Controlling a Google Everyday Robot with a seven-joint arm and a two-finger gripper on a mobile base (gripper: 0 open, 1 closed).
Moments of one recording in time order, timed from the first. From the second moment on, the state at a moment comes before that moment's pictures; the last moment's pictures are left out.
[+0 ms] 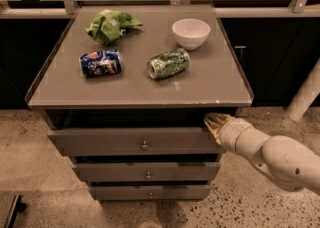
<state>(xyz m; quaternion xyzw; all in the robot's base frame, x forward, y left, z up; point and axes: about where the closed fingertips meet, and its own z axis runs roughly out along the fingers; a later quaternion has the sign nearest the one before) 0.566 -0.186 0.688 -0.36 0.75 0.00 0.55</state>
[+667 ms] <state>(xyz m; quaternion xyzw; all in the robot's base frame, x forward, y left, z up) 0.612 -0.160 0.691 -0.39 0.73 -0.01 0.56</state>
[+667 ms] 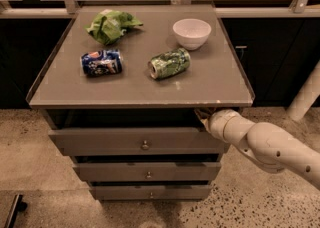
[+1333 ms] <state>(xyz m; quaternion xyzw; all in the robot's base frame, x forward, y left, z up) 0.603 -0.150 0.678 -0.41 0.74 0.02 0.53</state>
